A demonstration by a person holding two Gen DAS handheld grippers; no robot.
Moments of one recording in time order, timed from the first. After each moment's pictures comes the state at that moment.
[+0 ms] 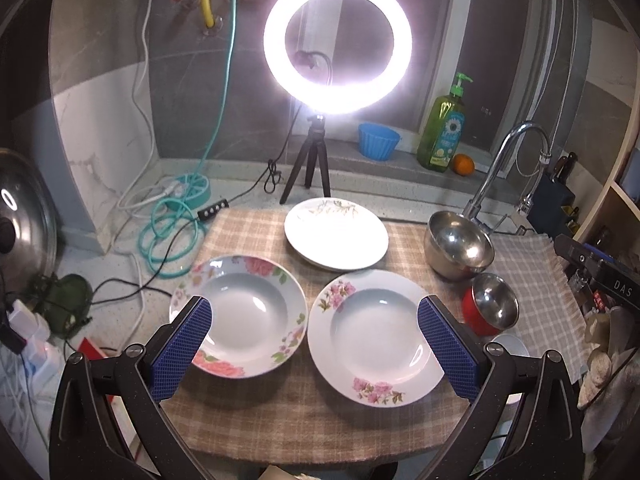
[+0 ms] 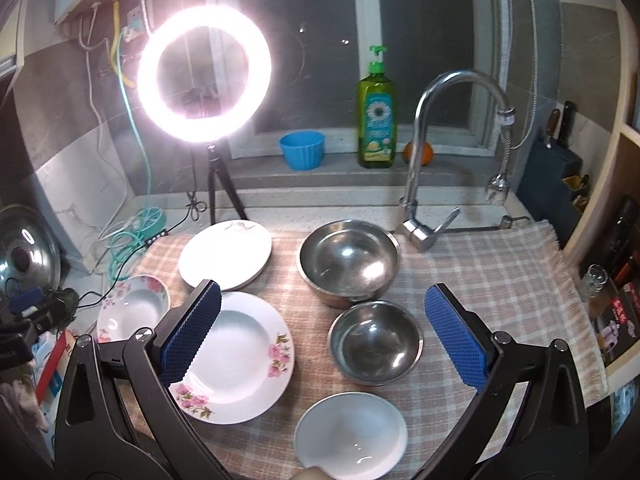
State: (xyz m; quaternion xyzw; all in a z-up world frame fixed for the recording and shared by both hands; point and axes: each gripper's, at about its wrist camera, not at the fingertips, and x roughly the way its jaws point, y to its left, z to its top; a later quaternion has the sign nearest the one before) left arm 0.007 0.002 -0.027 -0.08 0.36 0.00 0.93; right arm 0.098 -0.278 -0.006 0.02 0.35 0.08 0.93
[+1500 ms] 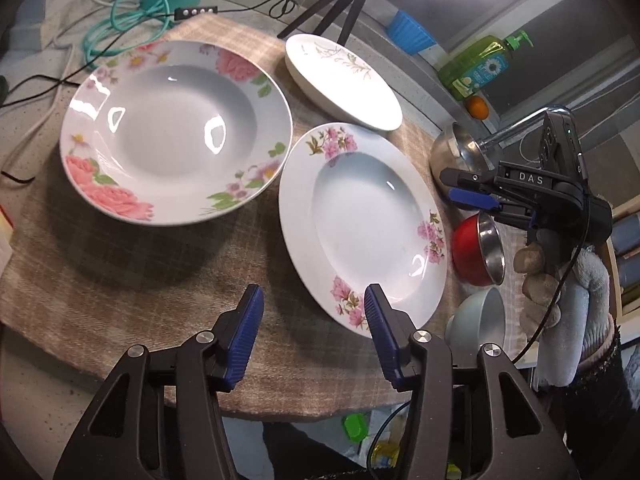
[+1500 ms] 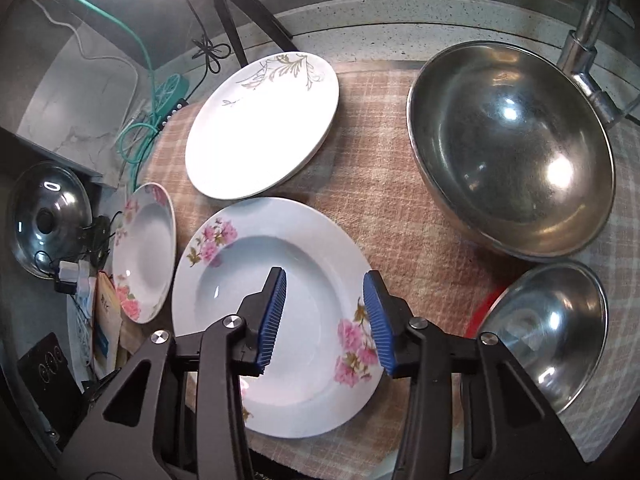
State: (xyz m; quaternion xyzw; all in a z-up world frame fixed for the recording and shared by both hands) left arm 0.021 0.014 -0.155 -0.28 0.52 -0.07 0.81; right arm 0.244 -0.211 -0.151 0.07 0.63 0.21 0.75
